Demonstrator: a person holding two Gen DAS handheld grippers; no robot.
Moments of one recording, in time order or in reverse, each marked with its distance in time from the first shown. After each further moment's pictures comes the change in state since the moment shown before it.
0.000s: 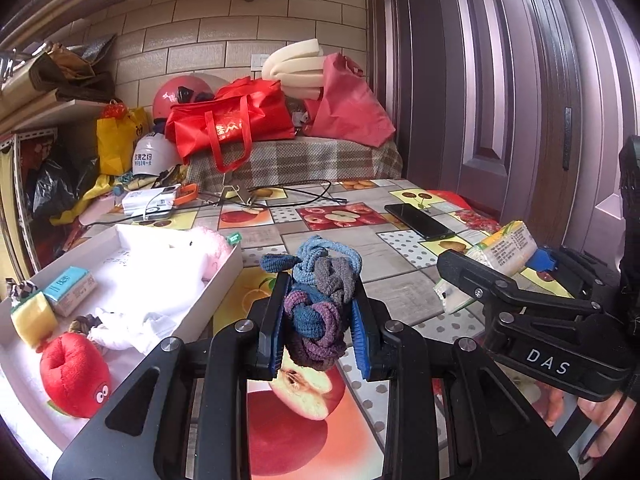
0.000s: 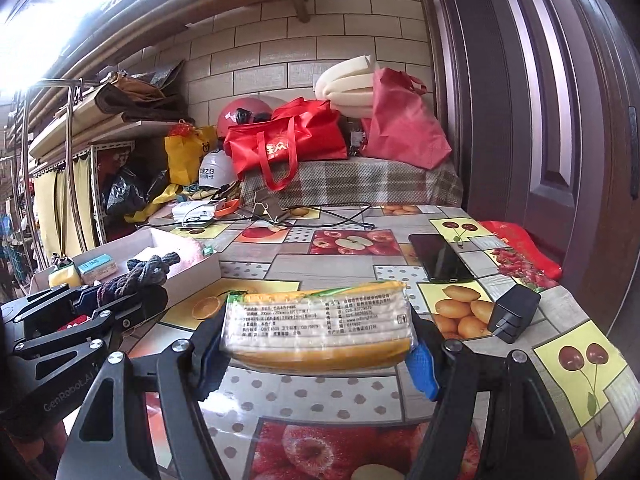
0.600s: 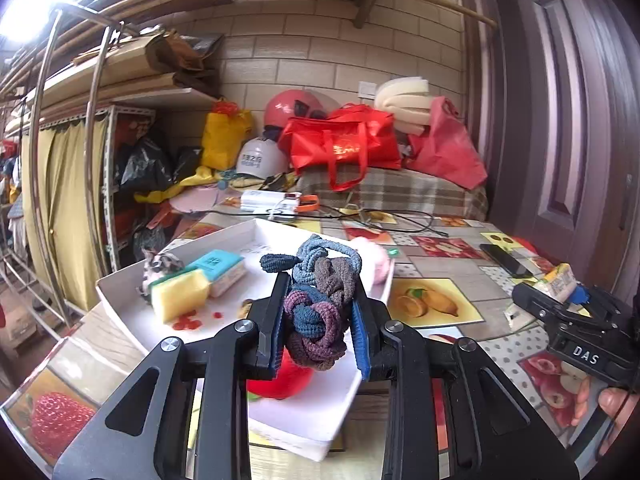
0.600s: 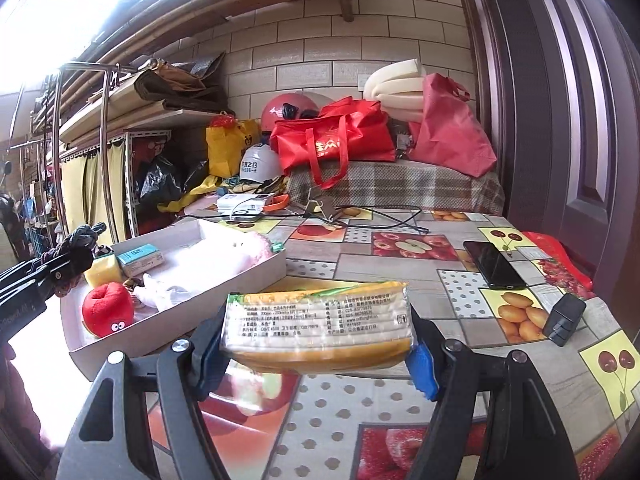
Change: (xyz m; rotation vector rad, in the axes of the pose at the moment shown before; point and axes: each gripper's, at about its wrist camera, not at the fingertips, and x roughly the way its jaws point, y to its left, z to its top) left arm -0.074 0.131 -0.024 -0.193 -0.081 0.264; right arm 0.008 0.066 0.001 -0.060 -0.001 0.109
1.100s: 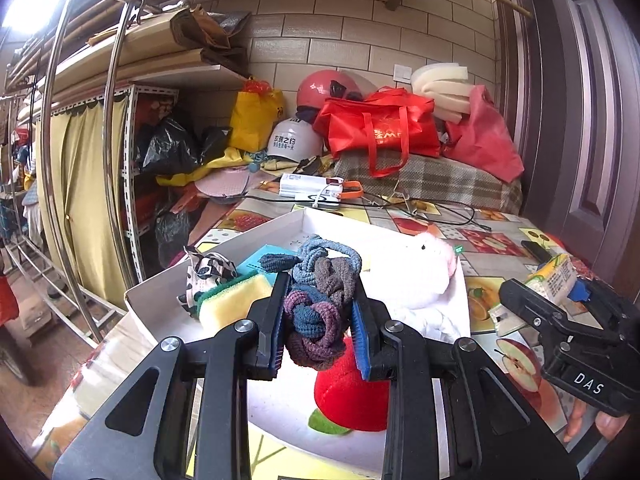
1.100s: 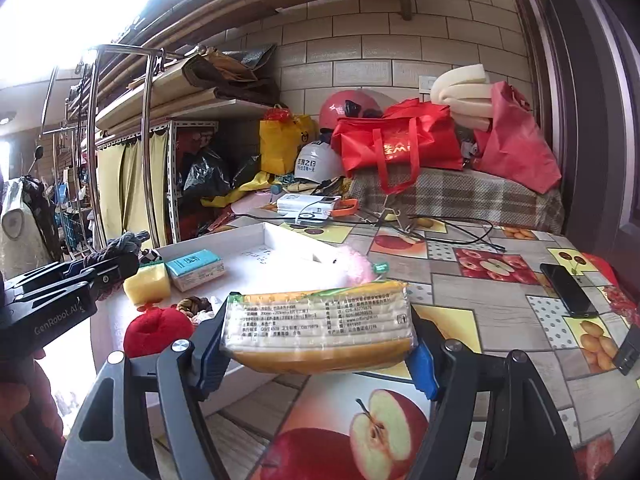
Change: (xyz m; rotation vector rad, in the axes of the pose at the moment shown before) left arm 0.039 0.051 0.007 -0.017 0.068 0.051; right arm 0.052 0.080 0.016 -0.063 0.002 0.132
